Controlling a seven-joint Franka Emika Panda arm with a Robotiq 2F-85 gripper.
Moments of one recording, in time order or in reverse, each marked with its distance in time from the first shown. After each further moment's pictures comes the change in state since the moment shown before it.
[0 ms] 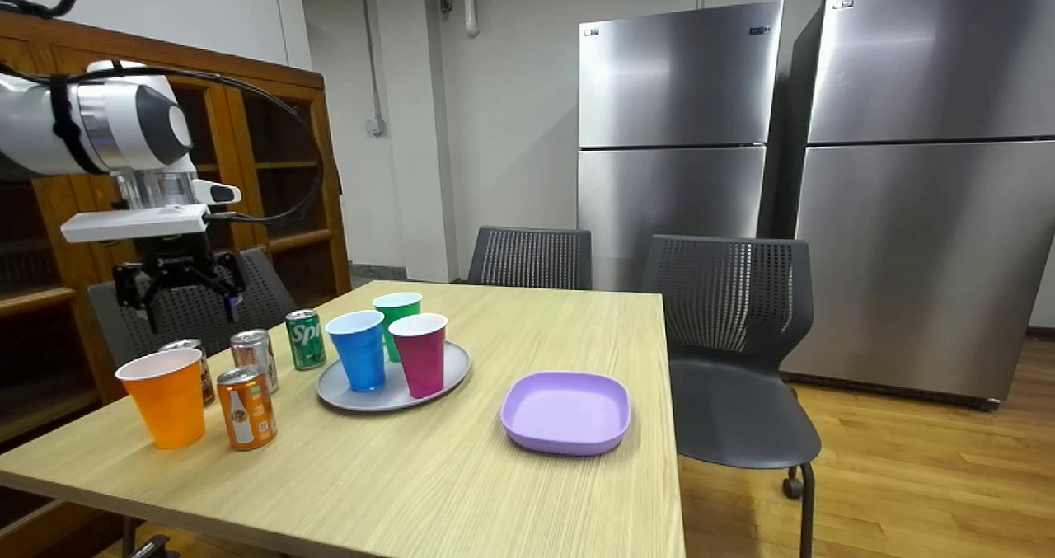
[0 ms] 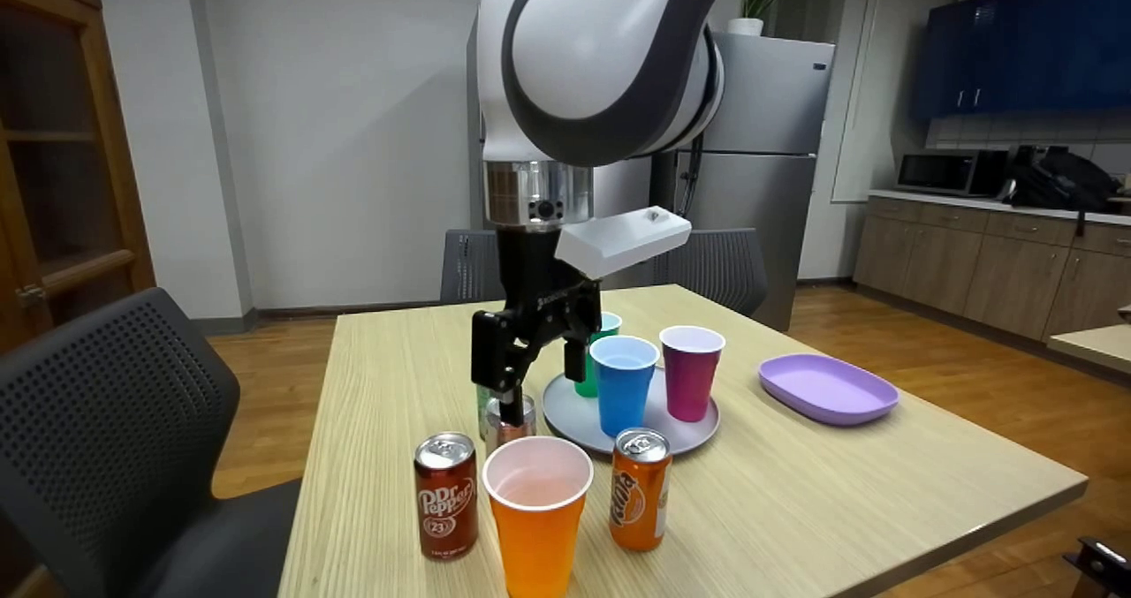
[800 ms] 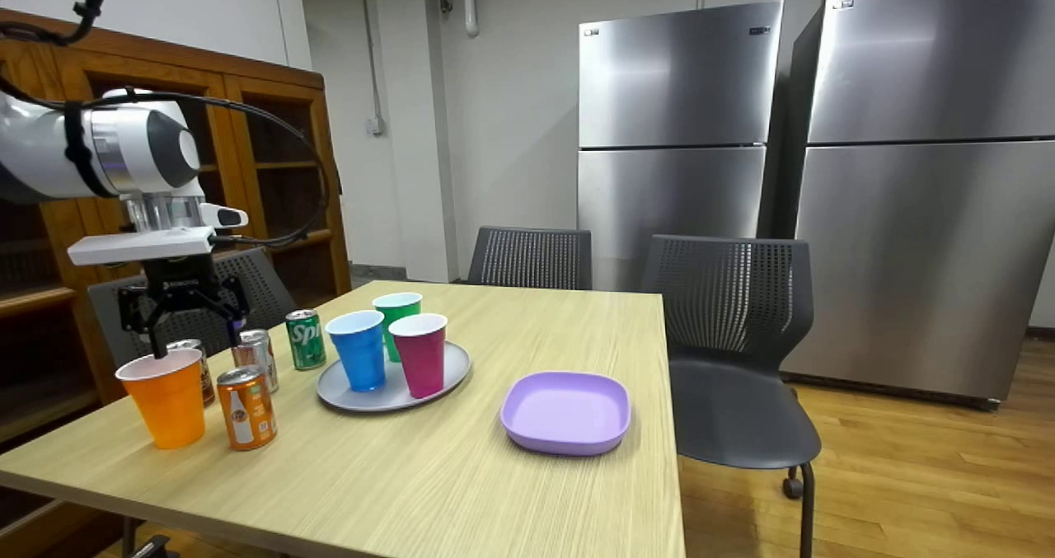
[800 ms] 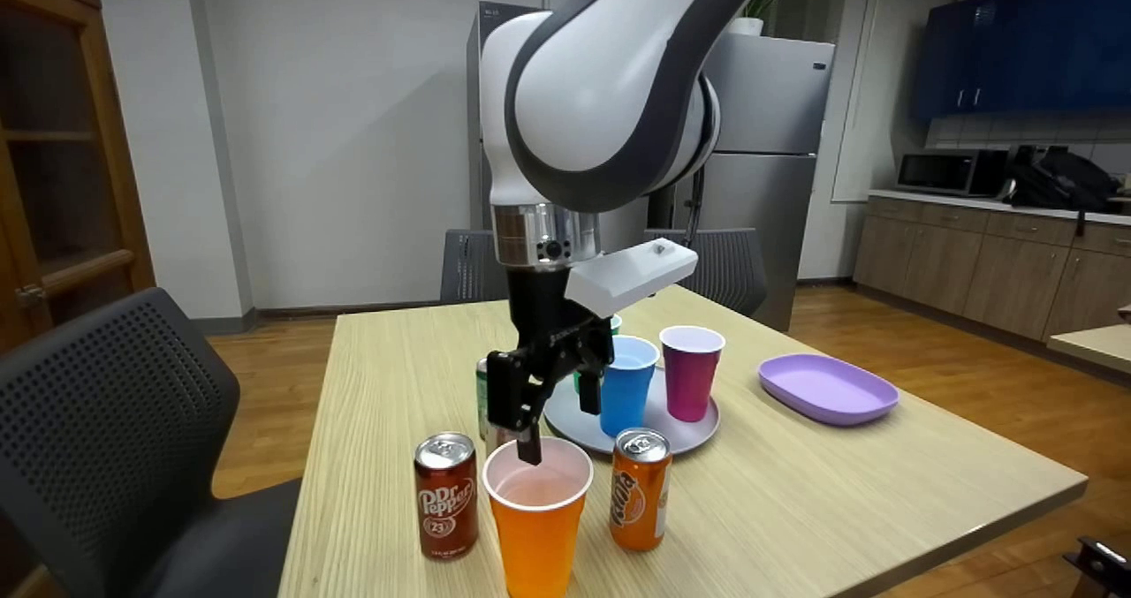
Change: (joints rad) arm 0.006 0.055 -0.015 -0.001 0.000 -0.012 0.000
